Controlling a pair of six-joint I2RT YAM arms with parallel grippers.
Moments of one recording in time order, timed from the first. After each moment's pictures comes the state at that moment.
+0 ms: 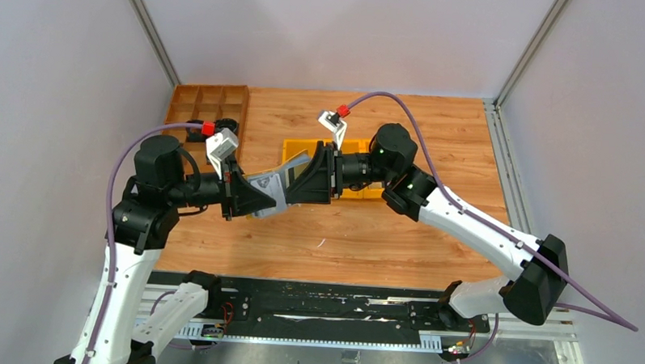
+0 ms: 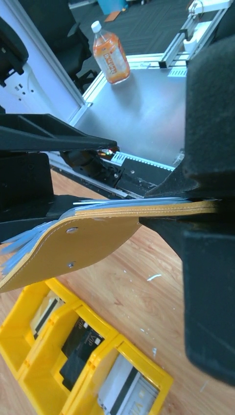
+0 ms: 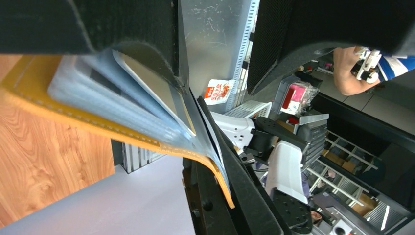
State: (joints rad) left arm -0.23 0.78 1.19 -0.77 1.01 -0.13; right arm 0.86 1.34 1.20 0.25 -0.86 0.79
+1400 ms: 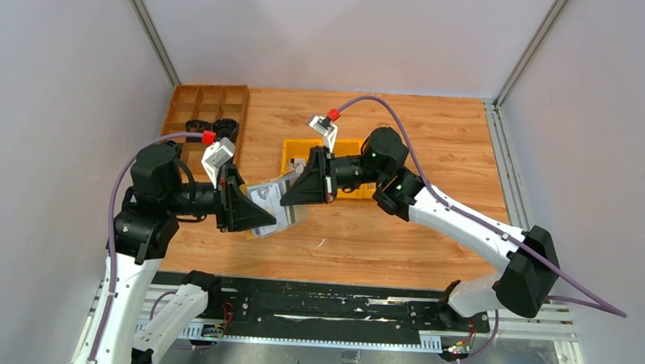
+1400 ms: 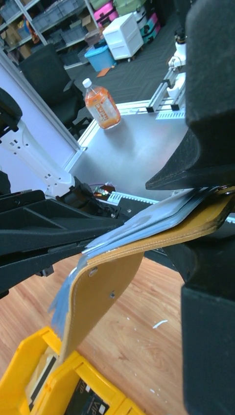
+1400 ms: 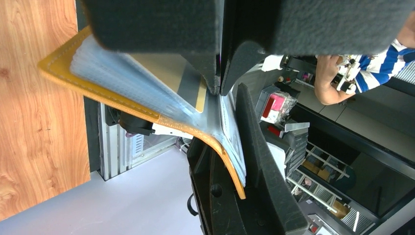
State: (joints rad) left arm -0.22 0.72 1.12 -0.68 1.18 -0.28; right arm 0.88 1.41 1.18 0.39 -0.93 0.89
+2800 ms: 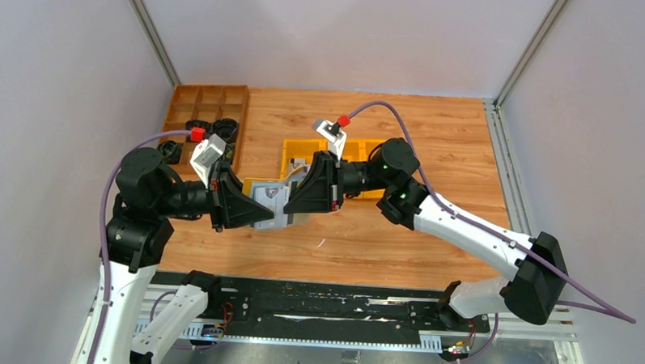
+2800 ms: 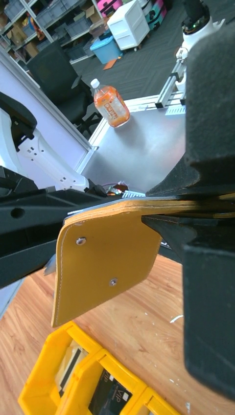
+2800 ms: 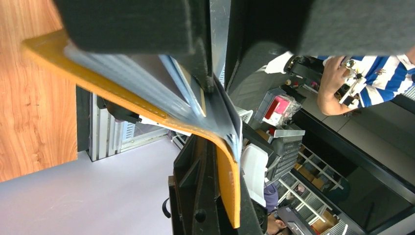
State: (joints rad) left arm -0.22 0.70 1.15 -0.59 1.18 -0.36; right arm 0.91 1.34 1.09 0.57 -0.93 0.92
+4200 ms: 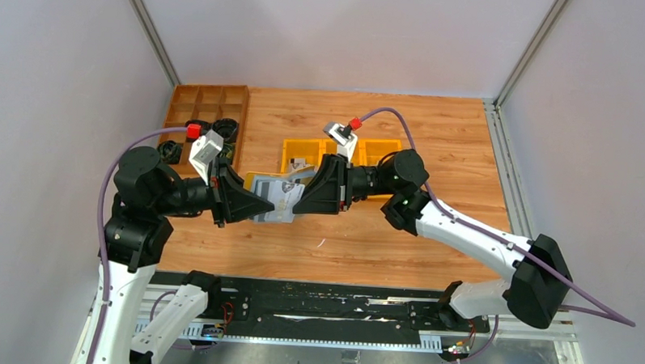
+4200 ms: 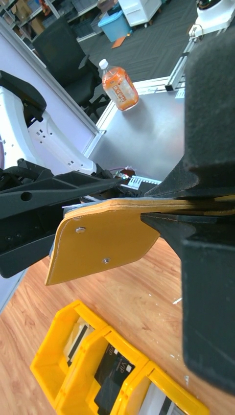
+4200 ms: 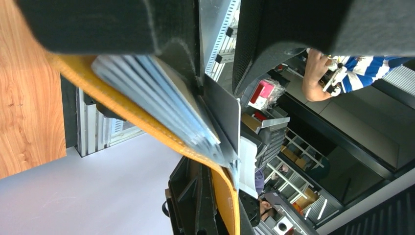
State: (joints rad) left arm -0.22 0.70 1.16 -0.57 1.12 -0.35; right arm 0.87 1.30 0.98 0.76 -0.91 1.07
